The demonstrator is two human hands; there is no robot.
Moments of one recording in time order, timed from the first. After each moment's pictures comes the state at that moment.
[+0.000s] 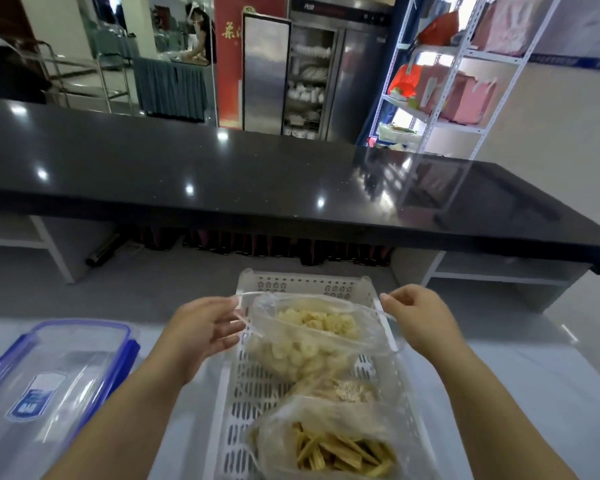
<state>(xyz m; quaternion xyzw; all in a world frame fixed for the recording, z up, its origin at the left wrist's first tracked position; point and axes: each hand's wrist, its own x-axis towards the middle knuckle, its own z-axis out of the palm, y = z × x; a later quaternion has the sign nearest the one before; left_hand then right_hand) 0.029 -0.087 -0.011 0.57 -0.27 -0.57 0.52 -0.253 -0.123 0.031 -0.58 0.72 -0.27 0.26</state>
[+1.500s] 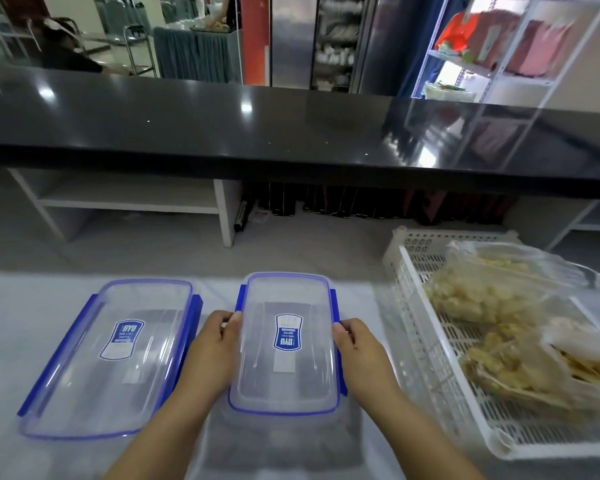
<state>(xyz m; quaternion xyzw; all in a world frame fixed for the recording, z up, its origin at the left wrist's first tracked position) 0.276 0.024 -0.079 0.75 -0.44 -0.32 0.38 0.082 0.006 -0.077 -0.58 0.66 -0.27 0.39</state>
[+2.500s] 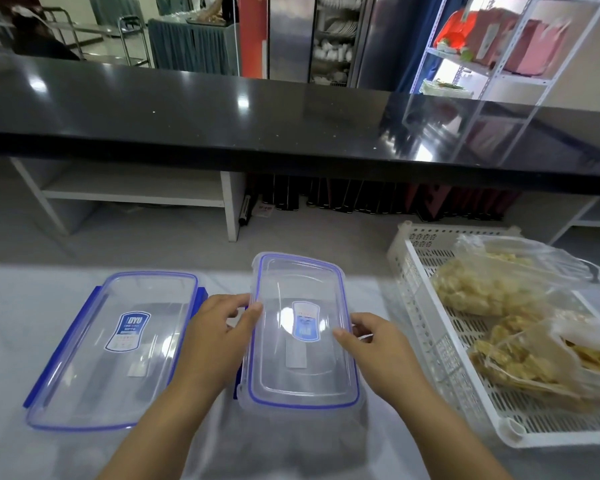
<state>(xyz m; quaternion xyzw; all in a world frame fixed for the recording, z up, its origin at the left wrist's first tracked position) 0.286 0.032 -0.056 0.69 -0.51 -0.27 0.43 0.077 0.014 -0.055 -0.59 0.65 -0.28 0.39</state>
